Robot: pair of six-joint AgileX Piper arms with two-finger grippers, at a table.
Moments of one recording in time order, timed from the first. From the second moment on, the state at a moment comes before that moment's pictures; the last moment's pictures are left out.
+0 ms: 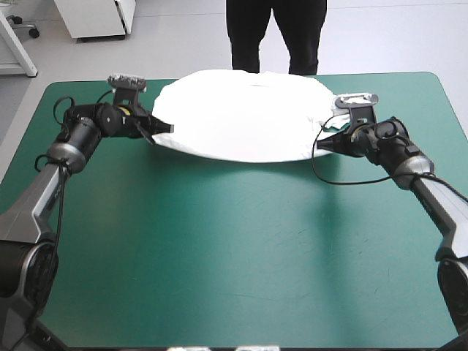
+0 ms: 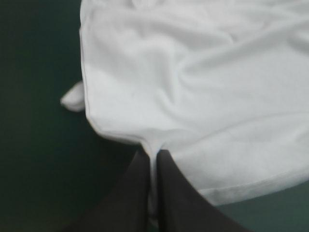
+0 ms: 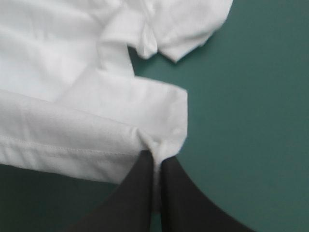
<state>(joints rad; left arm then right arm) -0.14 1.72 -1.48 -0.18 0.63 0.22 0.22 1.65 -1.30 -0.22 0.57 0.27</state>
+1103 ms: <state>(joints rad) -0.14 0.83 -0.54 -0.30 1.03 0.15 0.22 0.92 -0.68 0.20 1.06 0.13</state>
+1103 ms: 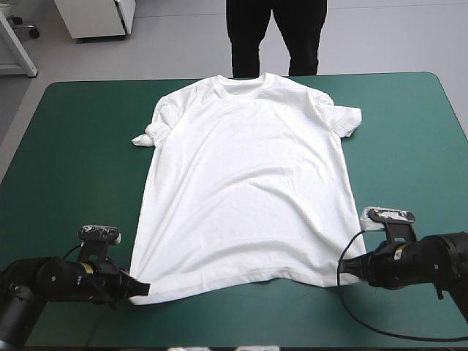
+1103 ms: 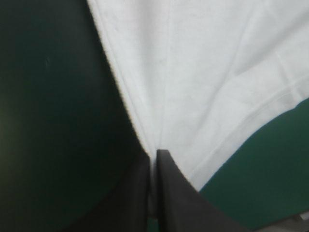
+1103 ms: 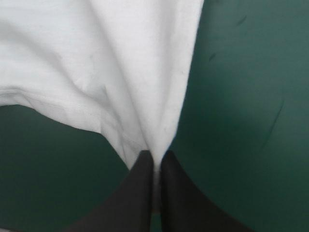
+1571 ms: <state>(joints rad) -0.14 0.67 -0.52 -0.29 1.22 0.11 0.22 0.82 -0.67 0.23 1.23 0.16</state>
